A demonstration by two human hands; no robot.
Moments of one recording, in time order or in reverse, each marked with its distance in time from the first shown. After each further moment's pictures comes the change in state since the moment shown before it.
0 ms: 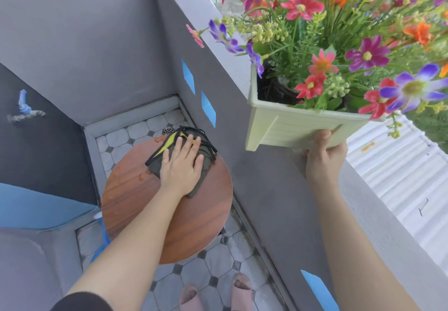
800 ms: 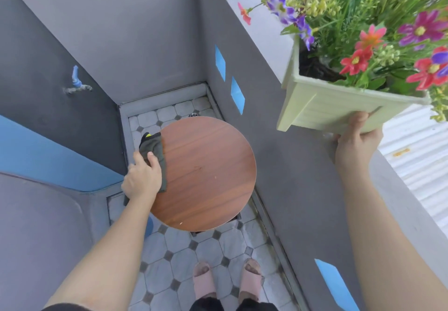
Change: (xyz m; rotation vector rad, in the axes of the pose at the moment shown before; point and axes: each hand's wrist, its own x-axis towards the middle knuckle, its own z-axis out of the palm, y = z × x) left_hand -0.097 -0.097 -0.029 -0.178 0.158 -0.841; right_hand 0.002 0.004 -0.006 0.014 -0.006 -0.053
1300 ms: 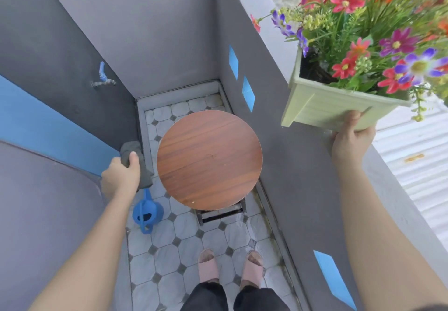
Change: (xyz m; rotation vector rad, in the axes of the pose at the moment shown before) left_hand -0.013 -0.050 -0.072 -0.138 0.057 -0.253; right_hand -0.006 -0.014 -0.001 0.025 -0.036 0.065
